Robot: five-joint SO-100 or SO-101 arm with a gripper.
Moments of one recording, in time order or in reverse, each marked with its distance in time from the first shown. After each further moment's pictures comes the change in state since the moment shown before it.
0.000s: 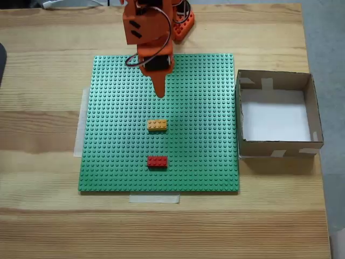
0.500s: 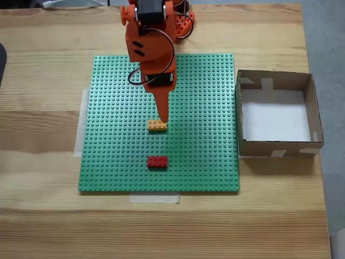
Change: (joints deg) arm -1.1 -13.8 -10.1 3.8 2.6
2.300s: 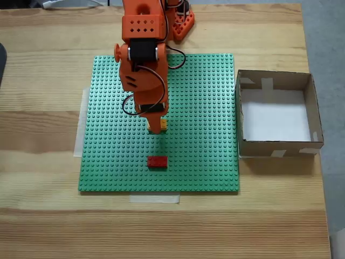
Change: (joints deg) arm 4.3 -19.9 -5.8 -5.7 -3.7
